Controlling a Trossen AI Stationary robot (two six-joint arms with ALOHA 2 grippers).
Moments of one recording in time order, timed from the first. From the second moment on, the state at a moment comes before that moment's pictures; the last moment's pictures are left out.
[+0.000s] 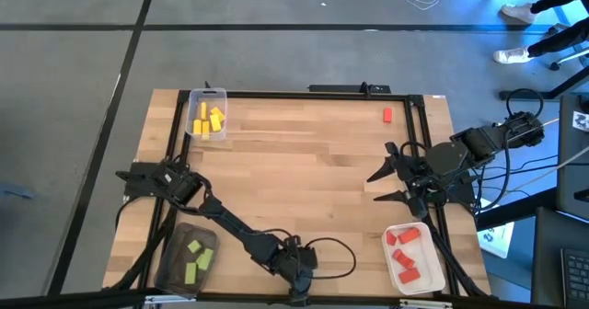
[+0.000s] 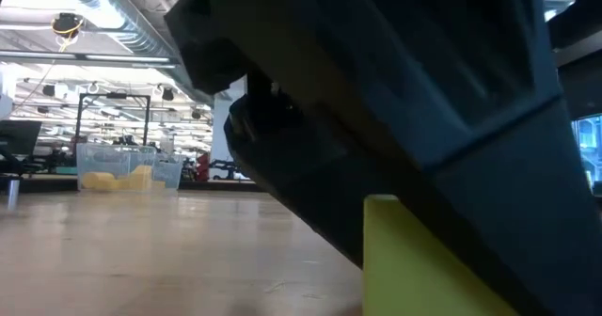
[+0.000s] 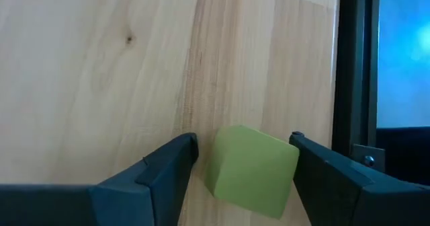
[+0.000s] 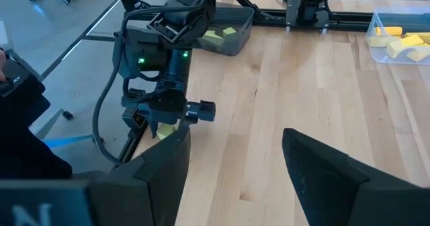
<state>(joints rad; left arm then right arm) -0.57 2.30 1.70 -0.32 -0.16 -0.77 0.45 0.93 1.14 -0.72 0.13 0.20</state>
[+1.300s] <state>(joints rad) -0.57 1.92 1.70 -0.78 -0.29 -0.82 0.45 0.93 1.14 -0.71 0.13 0.20</state>
